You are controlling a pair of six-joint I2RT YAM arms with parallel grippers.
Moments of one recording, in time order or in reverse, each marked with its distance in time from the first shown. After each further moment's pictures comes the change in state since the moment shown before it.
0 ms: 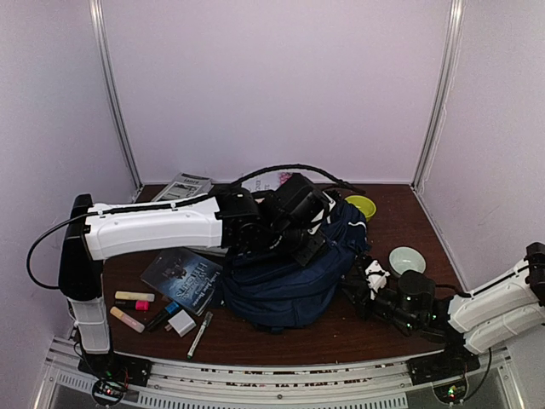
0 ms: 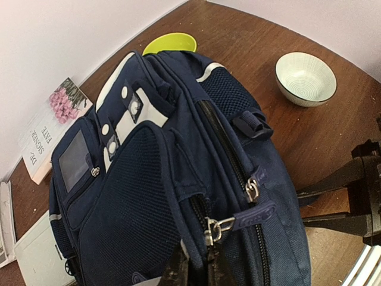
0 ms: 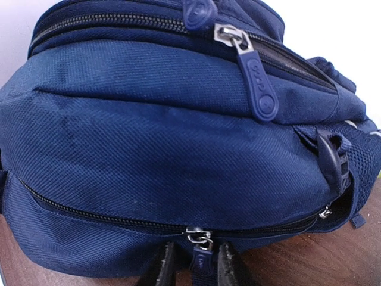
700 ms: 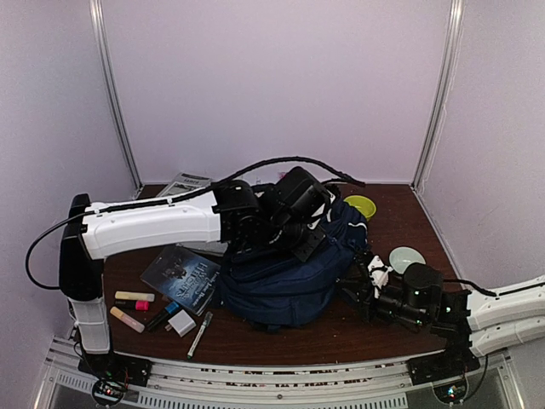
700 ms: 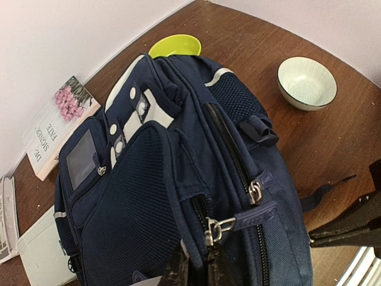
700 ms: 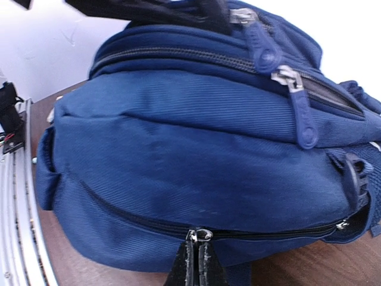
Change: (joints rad) left arm 0.001 0.003 0.053 -0.061 -0.011 -0.022; right arm 0.060 -0.264 0.094 -0.372 -0.084 0.049
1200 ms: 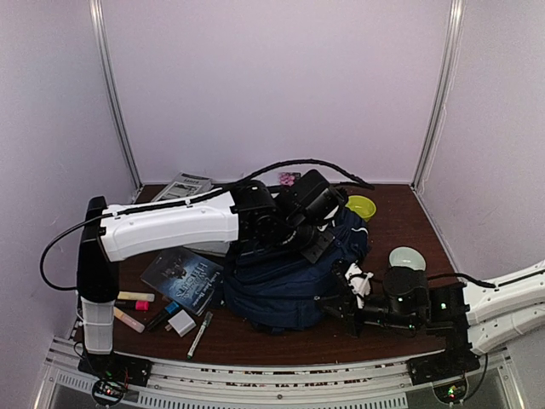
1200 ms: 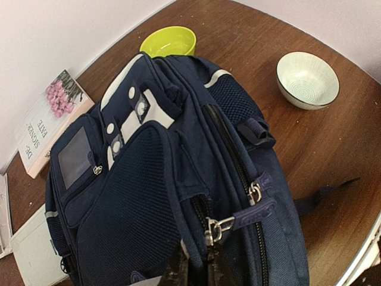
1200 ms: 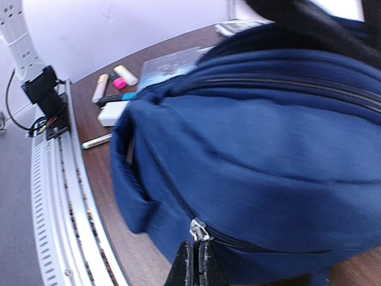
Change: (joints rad) left arm -0.004 0.101 0.132 -0.076 0.004 -0.035; right arm 0.192 0.060 0.185 -0.259 0.006 0.162
